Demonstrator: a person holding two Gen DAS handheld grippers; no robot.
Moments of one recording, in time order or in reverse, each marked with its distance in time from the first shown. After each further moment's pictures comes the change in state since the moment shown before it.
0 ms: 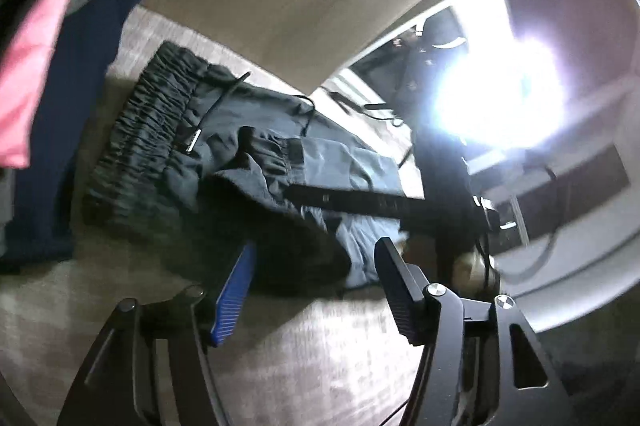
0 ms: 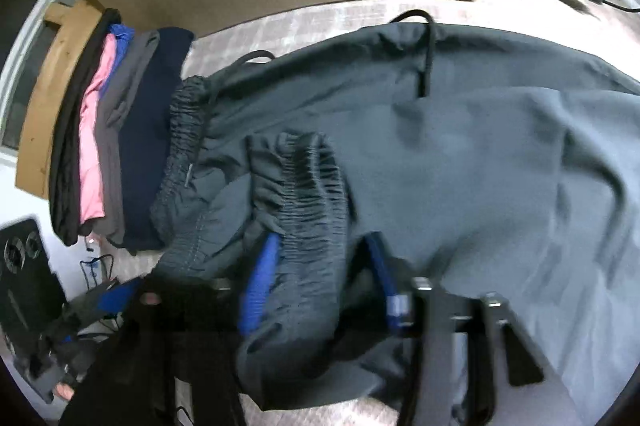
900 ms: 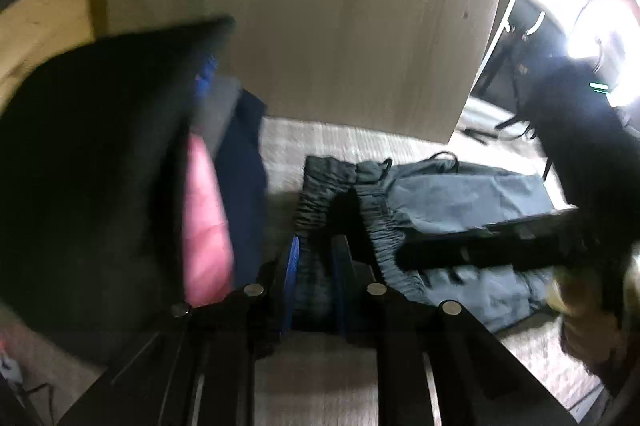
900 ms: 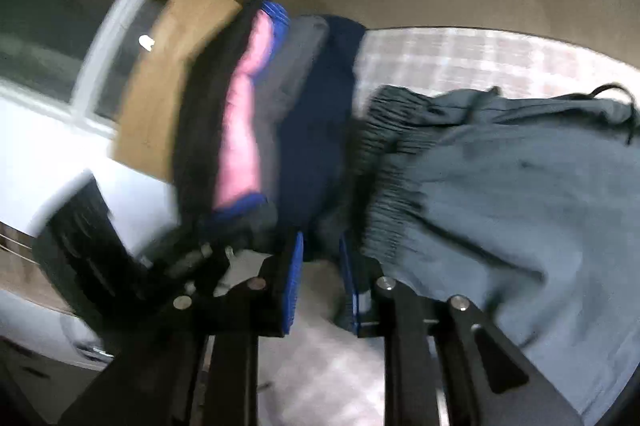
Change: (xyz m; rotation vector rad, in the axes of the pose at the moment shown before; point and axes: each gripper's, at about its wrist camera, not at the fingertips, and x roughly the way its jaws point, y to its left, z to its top) left arm -0.053 -0.013 0.026 0.260 -0.235 0.548; right arm -0.022 0.079 0.031 -0.097 -0.006 0.434
